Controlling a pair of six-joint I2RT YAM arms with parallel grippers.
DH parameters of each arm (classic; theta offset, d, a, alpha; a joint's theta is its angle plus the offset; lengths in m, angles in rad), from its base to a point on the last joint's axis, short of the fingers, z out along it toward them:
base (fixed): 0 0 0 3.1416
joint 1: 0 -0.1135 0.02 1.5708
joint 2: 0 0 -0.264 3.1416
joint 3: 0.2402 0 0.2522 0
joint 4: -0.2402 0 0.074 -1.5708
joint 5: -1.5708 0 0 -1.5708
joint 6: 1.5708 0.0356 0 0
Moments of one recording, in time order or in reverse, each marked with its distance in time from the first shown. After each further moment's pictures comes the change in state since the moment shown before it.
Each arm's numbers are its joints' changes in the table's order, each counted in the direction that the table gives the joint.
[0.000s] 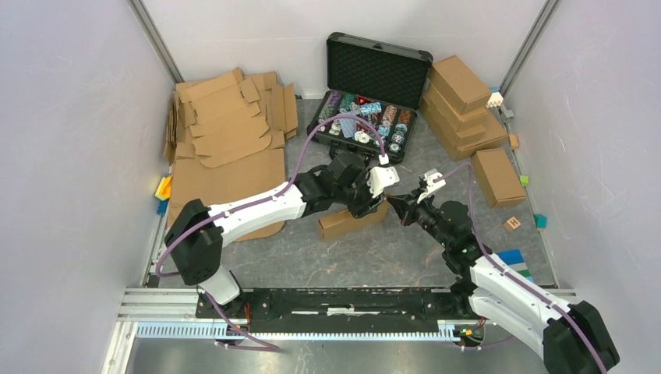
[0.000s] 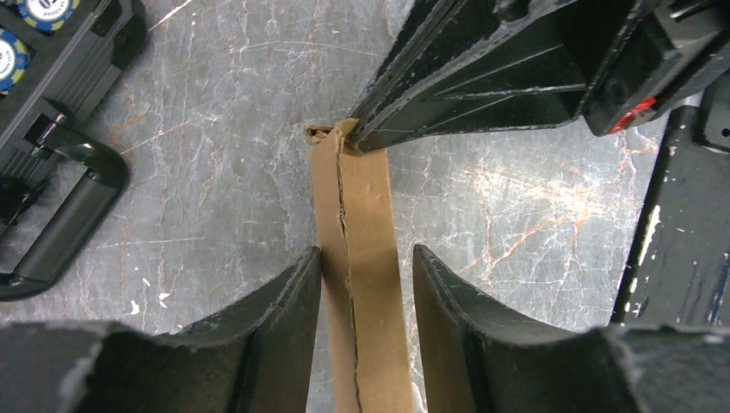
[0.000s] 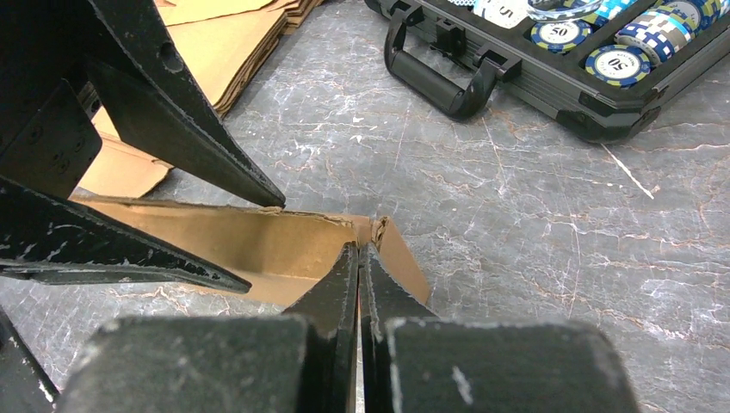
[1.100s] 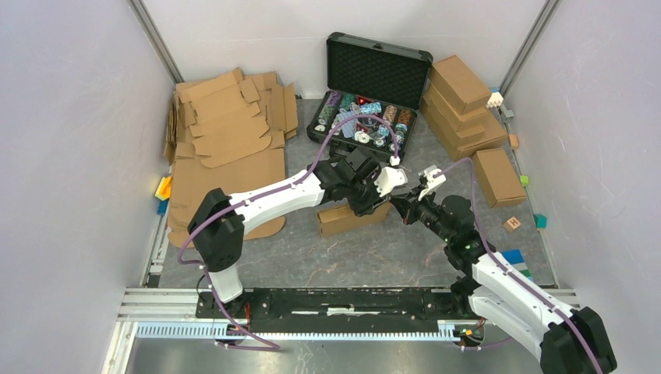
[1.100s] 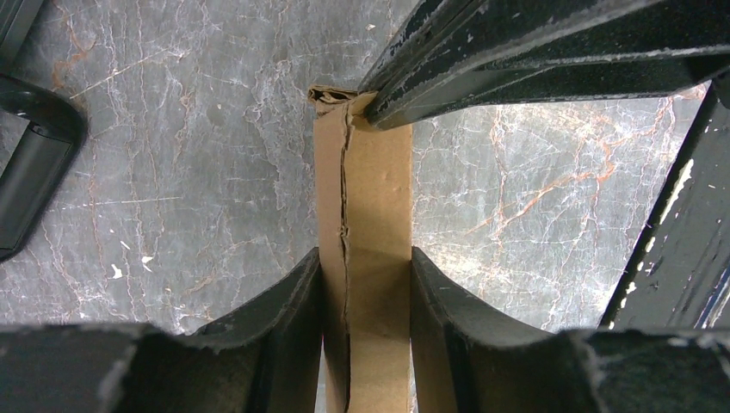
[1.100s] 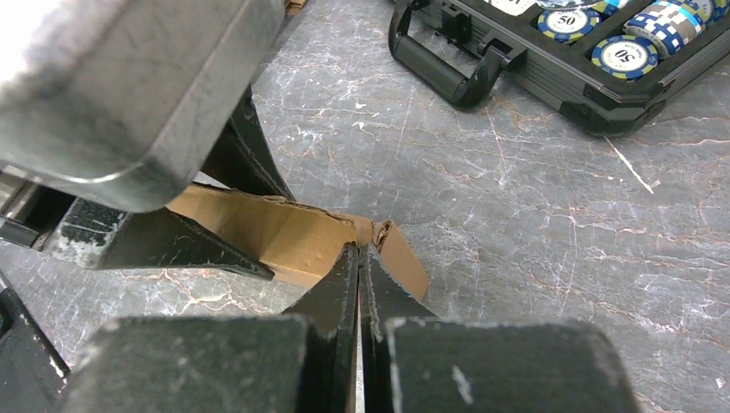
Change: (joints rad) left arm 0.001 0.161 0.217 -0.292 0.037 0.028; right arm 0.050 -0.021 0.060 -0.126 0.072 -0.024
